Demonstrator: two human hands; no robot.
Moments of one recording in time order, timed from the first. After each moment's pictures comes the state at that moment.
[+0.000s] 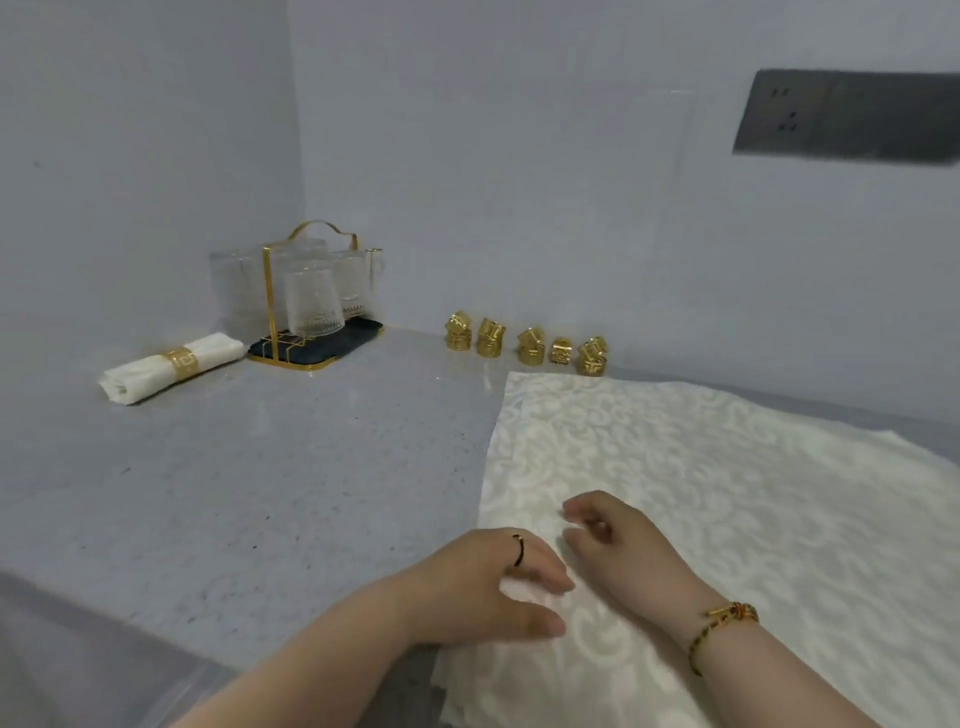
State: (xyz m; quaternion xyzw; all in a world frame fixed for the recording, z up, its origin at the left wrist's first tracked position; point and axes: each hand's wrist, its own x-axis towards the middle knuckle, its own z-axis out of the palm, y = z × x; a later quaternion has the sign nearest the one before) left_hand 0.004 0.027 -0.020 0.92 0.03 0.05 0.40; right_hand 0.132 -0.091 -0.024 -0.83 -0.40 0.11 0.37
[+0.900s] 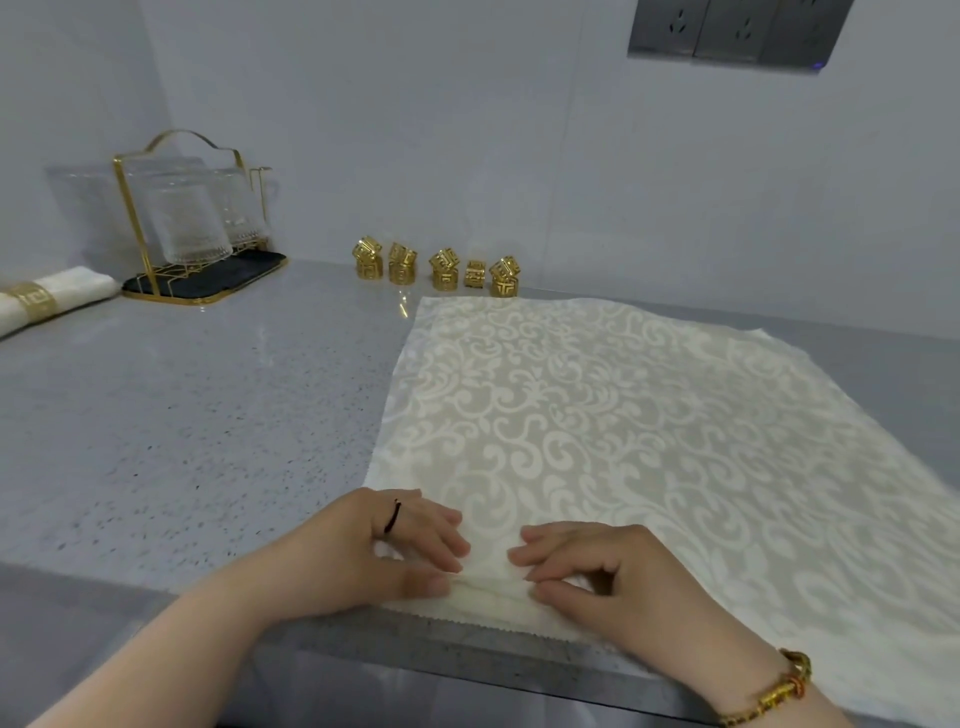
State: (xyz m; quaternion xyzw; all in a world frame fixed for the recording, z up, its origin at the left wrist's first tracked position) left_hand -0.030 0.001 -0.038 0.87 -0.05 0.08 0.48; right_hand 0.087 -0.201 -0.043 -0.72 -0.51 0.14 0.44
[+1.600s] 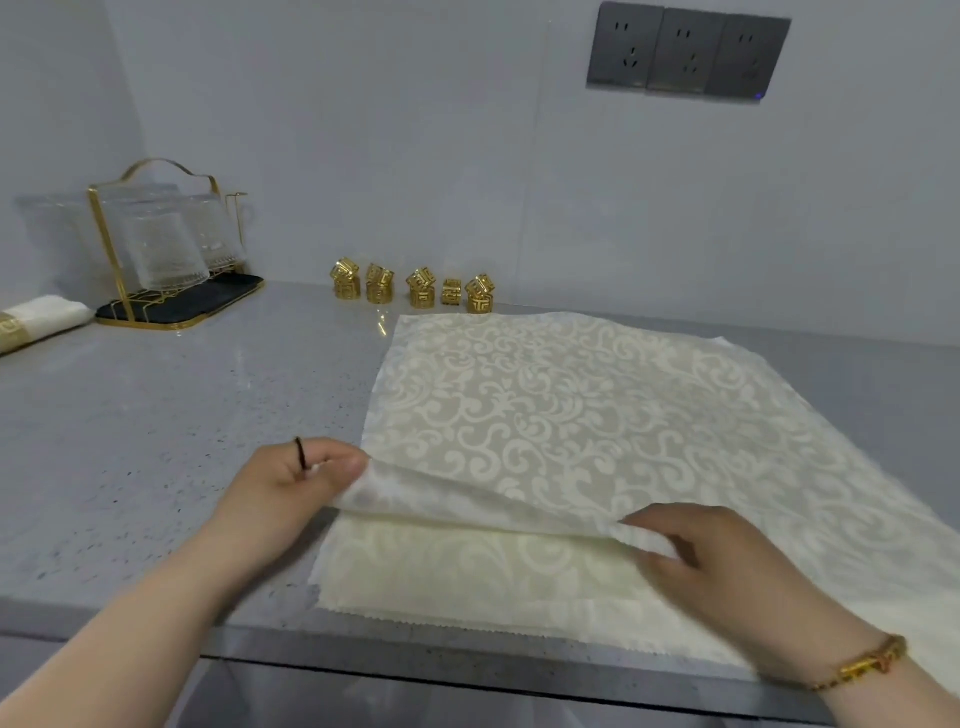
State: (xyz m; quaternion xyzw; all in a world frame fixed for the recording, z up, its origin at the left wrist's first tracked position) left_hand -0.033 0.011 -0.012 0.79 0.19 0.27 0.52; right_hand 0.113 -0.262 -0.011 -0.85 -0.45 -0.01 0.26
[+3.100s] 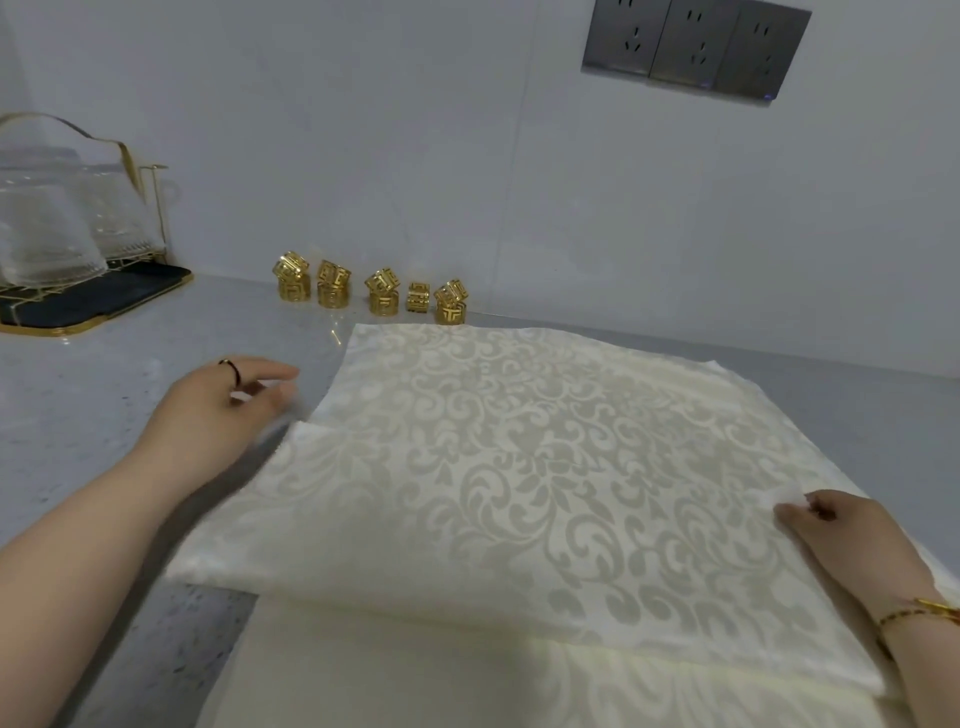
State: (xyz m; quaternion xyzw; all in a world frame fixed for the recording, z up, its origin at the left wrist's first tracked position) left_hand 0.070 0.101 -0.001 0.84 0.25 0.32 0.35; right_hand 0.261 -0.300 -0.017 -0.96 0.01 -0.03 0.27
